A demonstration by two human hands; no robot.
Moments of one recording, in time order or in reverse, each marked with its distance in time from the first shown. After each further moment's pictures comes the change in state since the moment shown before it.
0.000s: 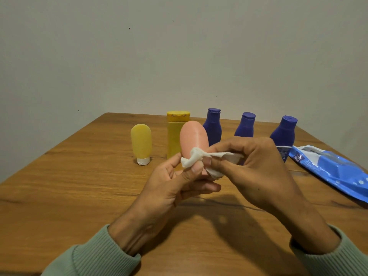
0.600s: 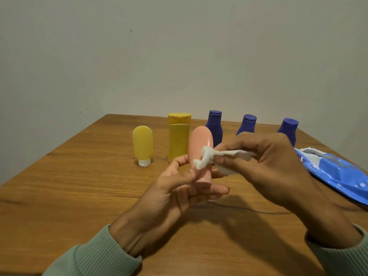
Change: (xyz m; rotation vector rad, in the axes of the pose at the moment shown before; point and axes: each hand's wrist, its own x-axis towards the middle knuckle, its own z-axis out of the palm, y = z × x) left_hand -0.008 0.010 0.004 -0.281 -0.105 -0.157; right_hand 0.003 0.000 -0.019 0.041 -0.039 -0.076
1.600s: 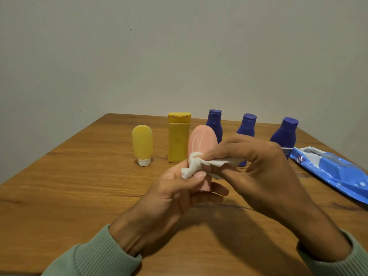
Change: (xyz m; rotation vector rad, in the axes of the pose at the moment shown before) left_hand 0.005 -0.009 -0.006 0.114 -0.091 0.103; right_hand -0.005 0.003 0.013 -0.246 0.022 -0.222
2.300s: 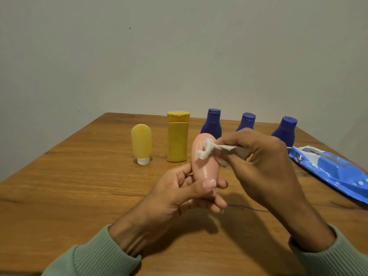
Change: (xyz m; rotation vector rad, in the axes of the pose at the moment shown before) left_hand 0.001 0.000 0.000 0.134 0.000 -0.034; right_hand 0.003 0.010 0.003 -0.074 0.141 0.142
